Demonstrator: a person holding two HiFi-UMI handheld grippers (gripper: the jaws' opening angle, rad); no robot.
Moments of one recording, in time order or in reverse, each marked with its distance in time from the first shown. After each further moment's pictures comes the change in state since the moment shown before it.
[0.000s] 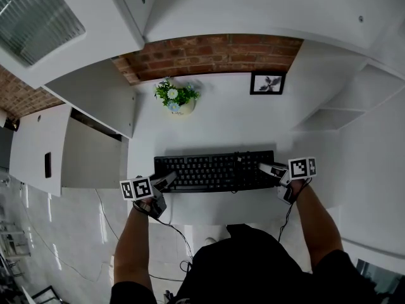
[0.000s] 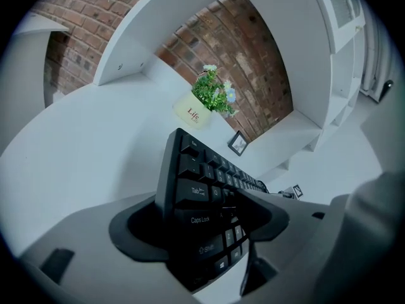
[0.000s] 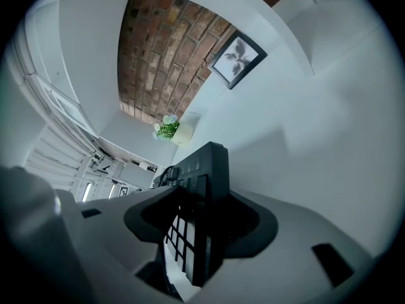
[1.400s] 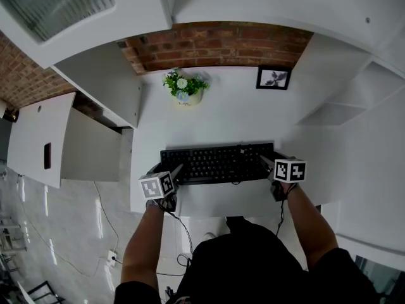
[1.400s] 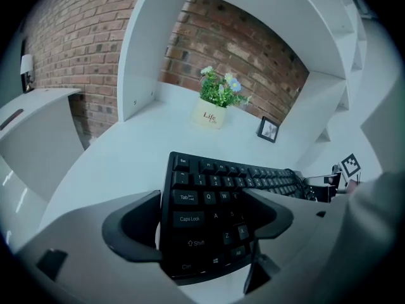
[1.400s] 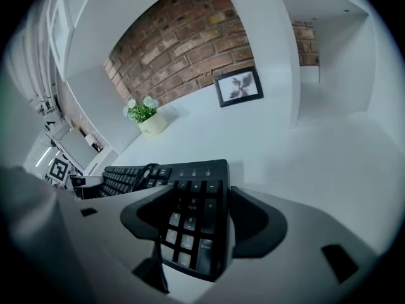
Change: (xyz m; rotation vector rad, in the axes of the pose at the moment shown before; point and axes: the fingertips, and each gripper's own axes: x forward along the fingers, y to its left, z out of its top) left arm -0.012 0.025 -0.006 0.202 -0.068 0.403; right arm 0.005 -0.023 -0.001 -0.287 -0.112 -0.532
